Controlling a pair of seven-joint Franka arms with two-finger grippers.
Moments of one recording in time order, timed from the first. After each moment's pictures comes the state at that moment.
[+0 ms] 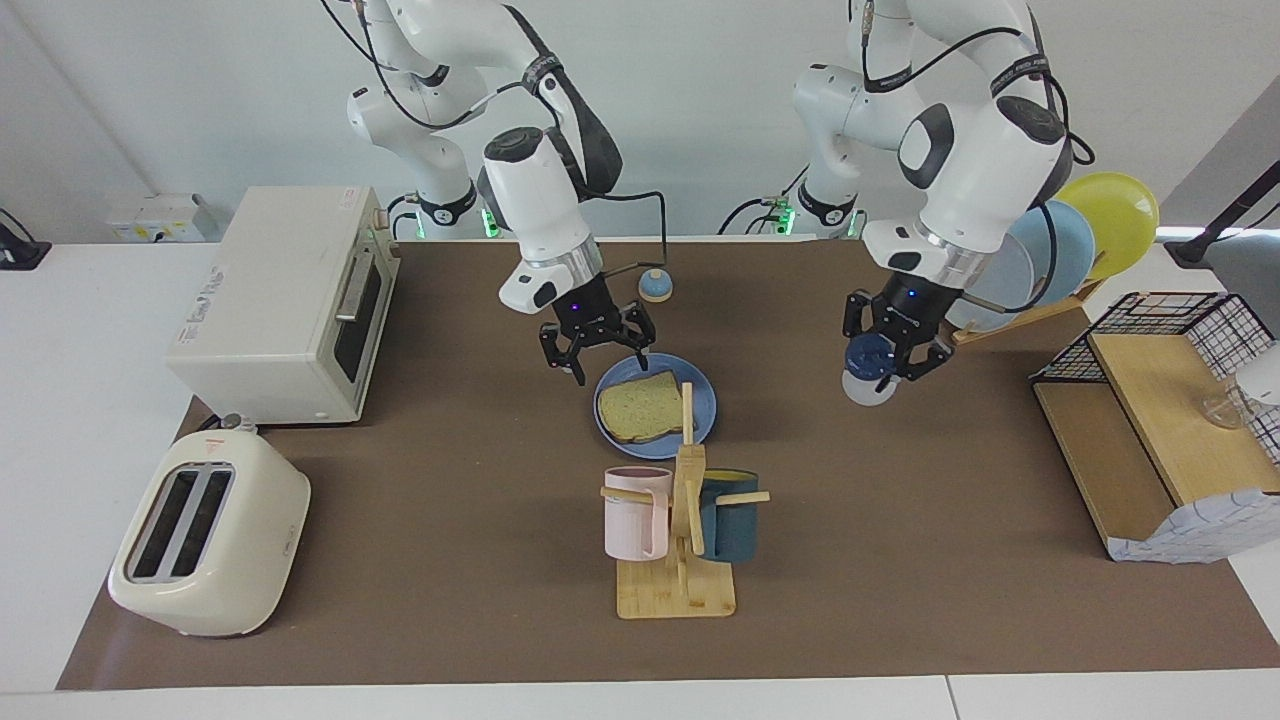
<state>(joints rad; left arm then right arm) -0.75 -0.05 0.46 -1.98 -0.18 2.16 0.79 0.49 0.11 0.05 -2.07 0.19 2.61 0.38</state>
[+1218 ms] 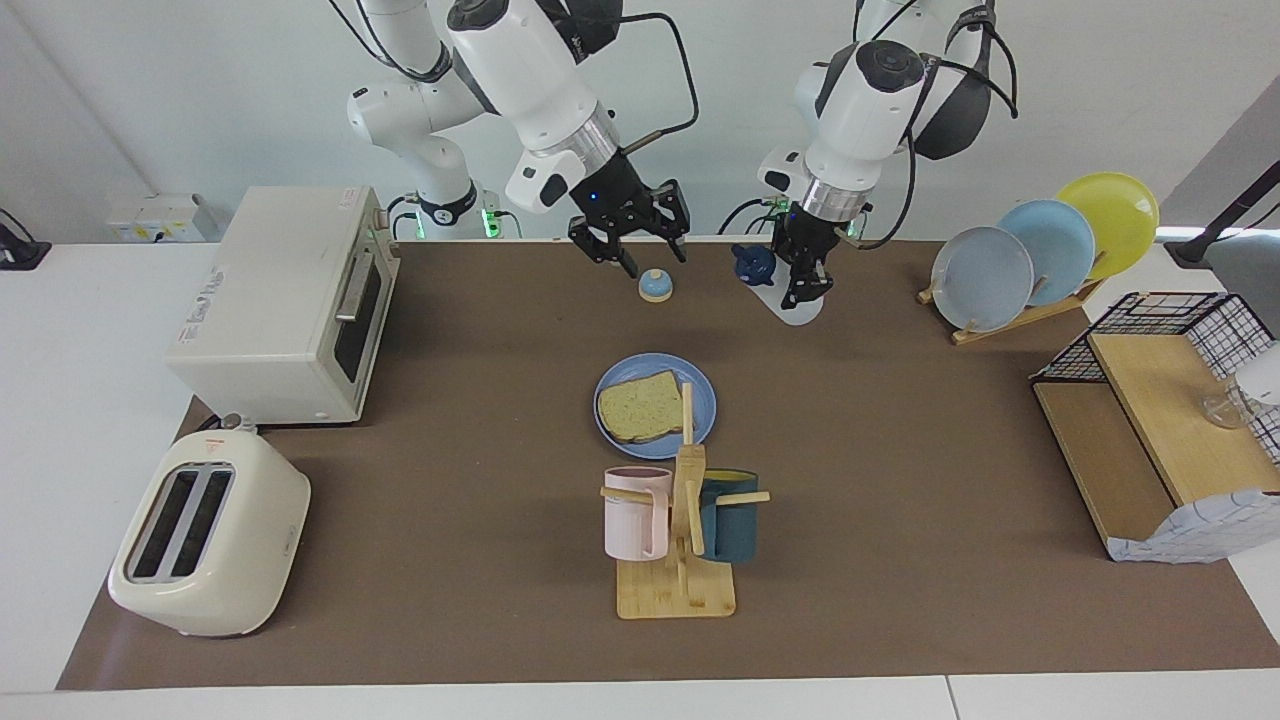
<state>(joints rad) -0.82 -0.23 0.31 -2.13 -0.04 1.97 0.98 0.52 0.03 0.06 -1.70 0.49 2.04 0.55</state>
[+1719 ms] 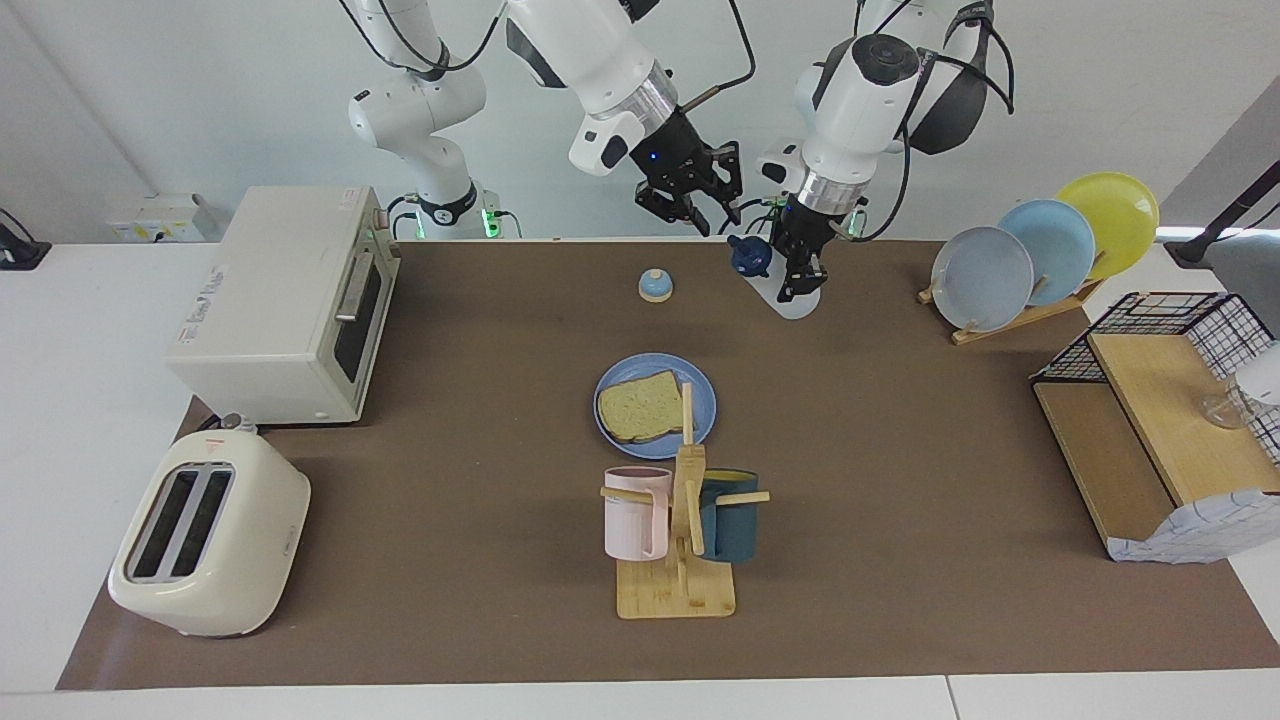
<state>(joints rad) -0.82 -0.23 0.30 -2.13 -0.04 1.97 0.98 0.60 0.03 0.06 -1.70 0.50 2.14 0.64</state>
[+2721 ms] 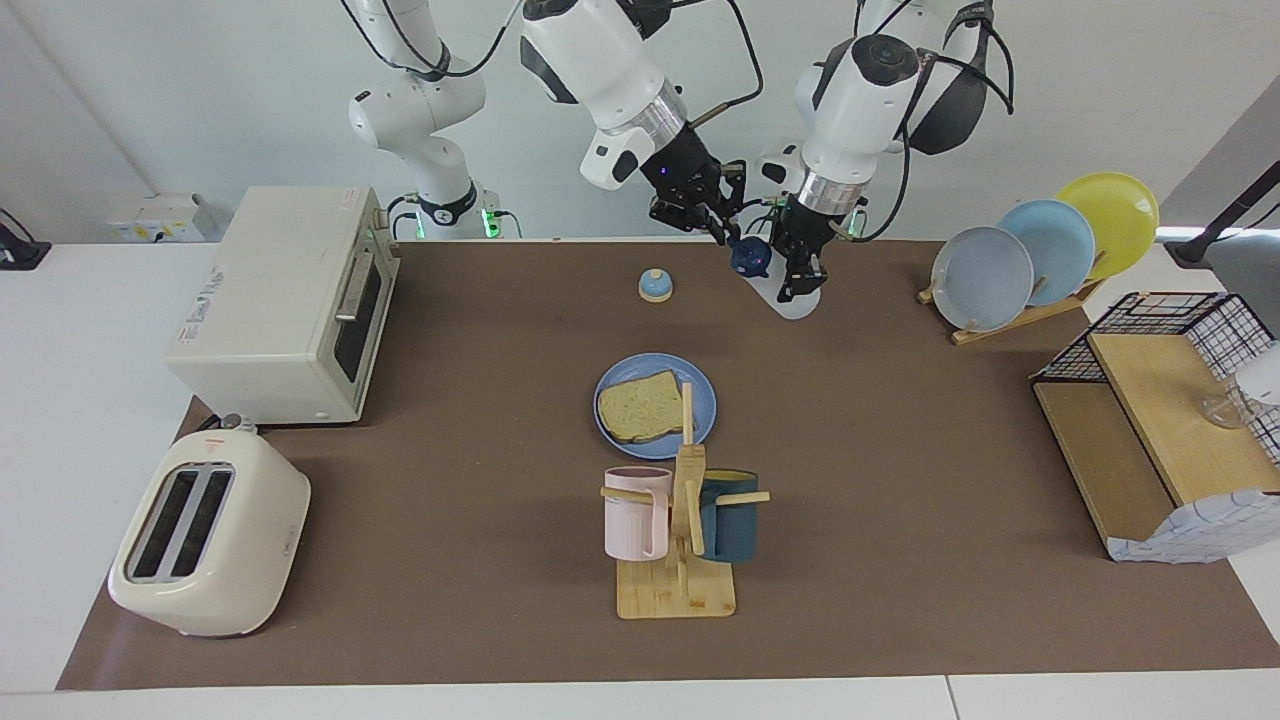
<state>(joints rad) -0.82 -0.23 0.30 -2.13 -0.04 1.97 0.98 0.62 0.05 0.07 -1.73 0.50 2.18 0.64</state>
